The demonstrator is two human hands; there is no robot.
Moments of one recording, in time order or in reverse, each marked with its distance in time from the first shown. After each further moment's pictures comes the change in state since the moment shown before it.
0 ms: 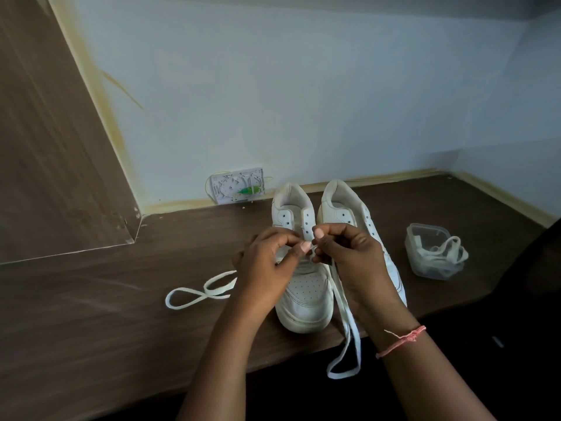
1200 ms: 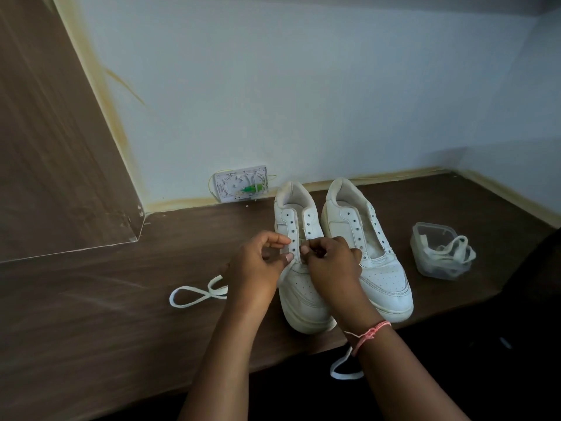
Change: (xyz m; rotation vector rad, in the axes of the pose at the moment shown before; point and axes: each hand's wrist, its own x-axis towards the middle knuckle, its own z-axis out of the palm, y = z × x) left_hand -0.002 -0.015 -0.005 -0.037 0.071 -0.316; right_hand 0.012 0.031 0.025 -0.963 0.117 0.088
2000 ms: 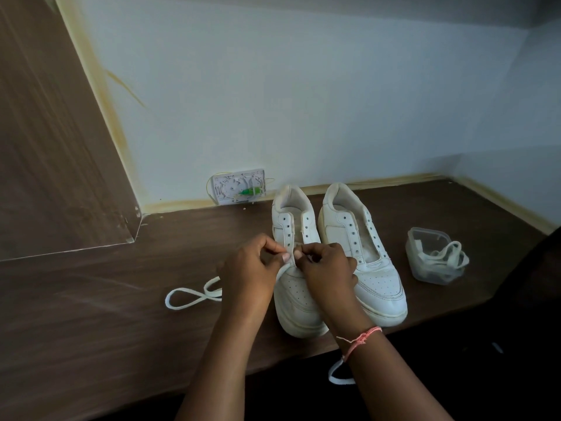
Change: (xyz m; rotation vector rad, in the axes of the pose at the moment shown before) left_hand -0.003 0.002 -0.001 0.147 0.070 0.066; right_hand -0.008 -0.004 -0.002 0.065 -0.027 0.042
